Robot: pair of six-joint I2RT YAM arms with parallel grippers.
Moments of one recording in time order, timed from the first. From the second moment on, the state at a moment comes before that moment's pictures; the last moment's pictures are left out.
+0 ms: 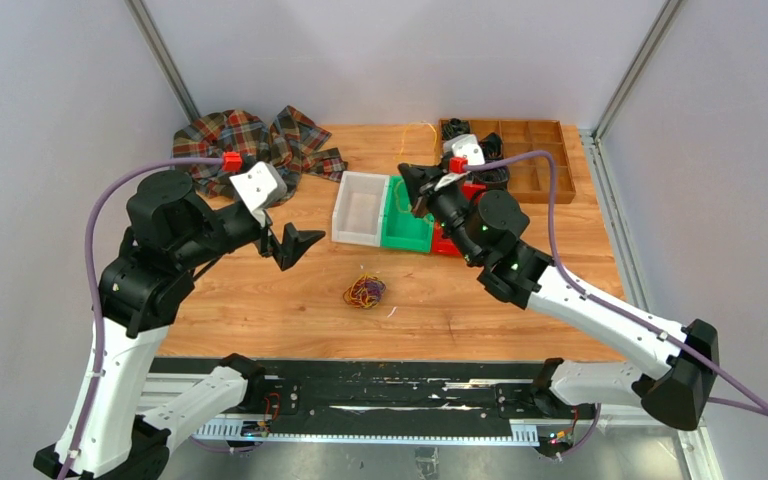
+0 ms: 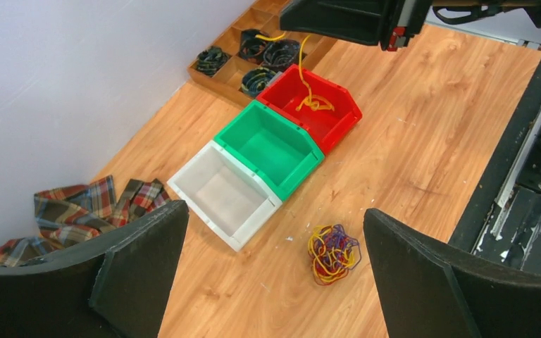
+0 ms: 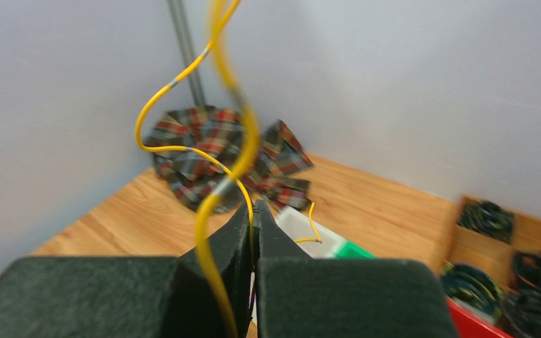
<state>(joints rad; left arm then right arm) -0.41 0.88 1.46 -0.79 0.49 0.31 0.91 1.18 1.06 0.33 0.30 0.01</state>
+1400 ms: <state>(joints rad) -0.41 0.88 1.42 -0.93 0.31 0.33 0.46 1.85 1.31 -0.35 0.32 0.24</state>
